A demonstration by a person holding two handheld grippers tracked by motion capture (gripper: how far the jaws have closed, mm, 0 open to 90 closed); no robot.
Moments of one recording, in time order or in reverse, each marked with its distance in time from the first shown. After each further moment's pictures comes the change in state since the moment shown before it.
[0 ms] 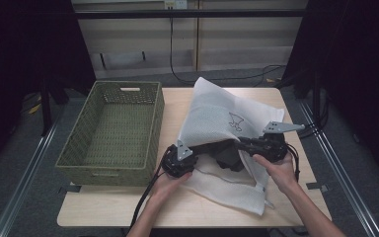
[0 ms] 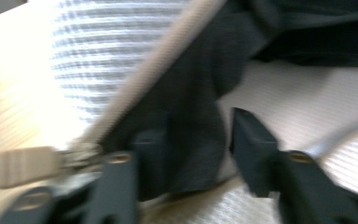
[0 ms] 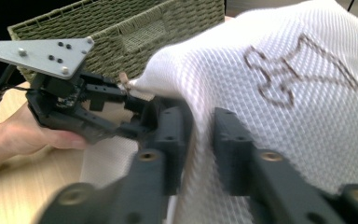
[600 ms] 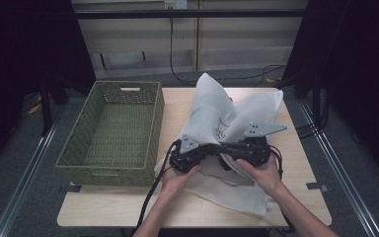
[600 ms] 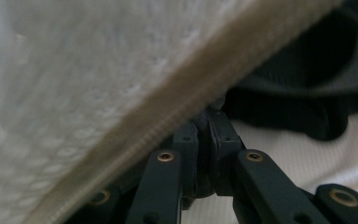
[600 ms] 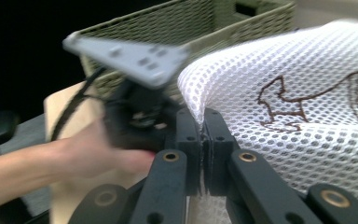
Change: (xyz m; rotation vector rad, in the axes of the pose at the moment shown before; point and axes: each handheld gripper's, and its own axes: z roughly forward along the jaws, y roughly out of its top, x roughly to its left) left arm -0.012 0.031 0.003 -0.119 -0.121 -0.122; right arm 0.056 0.024 0.018 -0.014 0.144 -0.079
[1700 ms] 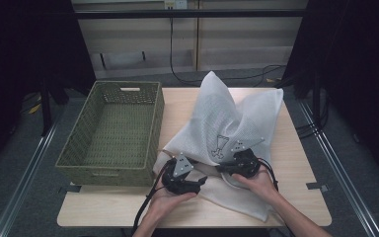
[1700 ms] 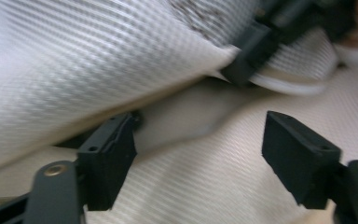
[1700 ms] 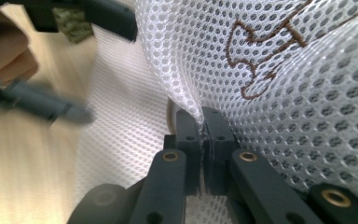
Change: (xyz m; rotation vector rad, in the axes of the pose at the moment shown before) left arm -0.028 -0.038 -0.043 0.089 -0.102 0.145; right arm -0.032 -0.076 0.043 0.302 -0.022 0.070
